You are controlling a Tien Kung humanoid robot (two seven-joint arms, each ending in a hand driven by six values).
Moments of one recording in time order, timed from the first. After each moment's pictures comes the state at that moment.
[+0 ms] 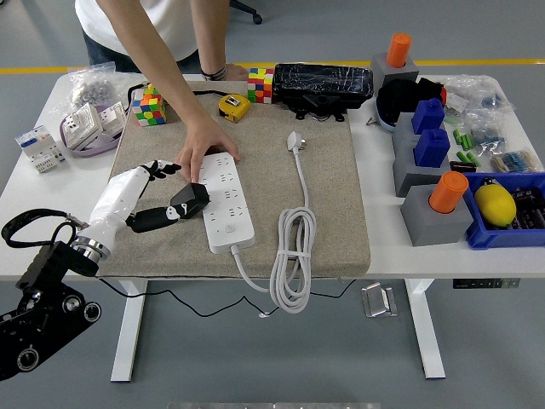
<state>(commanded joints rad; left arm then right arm) -0.33 0.43 -0.72 -1.23 1.64 0.53 0.00 -0.13 -0.24 1.38 0.45 -0.89 -0.04 -0.04</state>
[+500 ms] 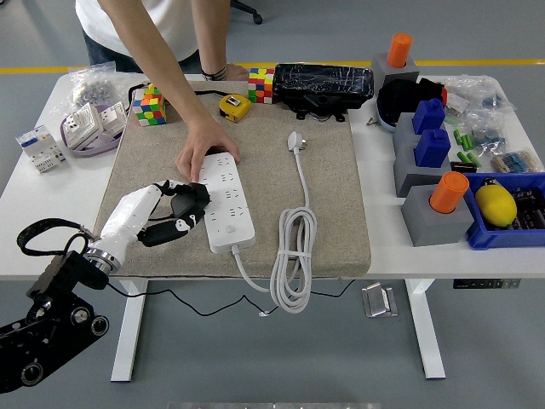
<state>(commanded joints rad) -0.34 0.41 -0.68 -1.26 1.64 0.49 0.05 -0.13 -0.24 1.38 0.45 -0.89 -0.05 -0.03</state>
